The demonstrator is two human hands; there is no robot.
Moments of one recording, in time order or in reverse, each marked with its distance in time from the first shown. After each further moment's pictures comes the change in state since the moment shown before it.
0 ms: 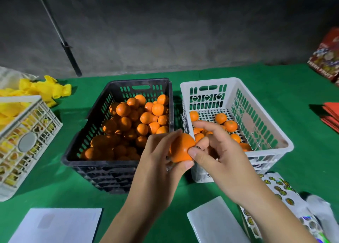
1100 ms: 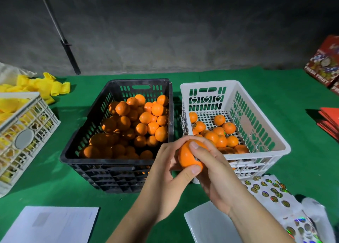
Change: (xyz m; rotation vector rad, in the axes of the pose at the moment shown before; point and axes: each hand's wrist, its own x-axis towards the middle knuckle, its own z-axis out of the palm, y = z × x) left_hand -0.008 -0.006 0.020 -0.373 -0.121 -0.081; right_hand -0.003 0.007 0.028 0.619 0.044 0.388
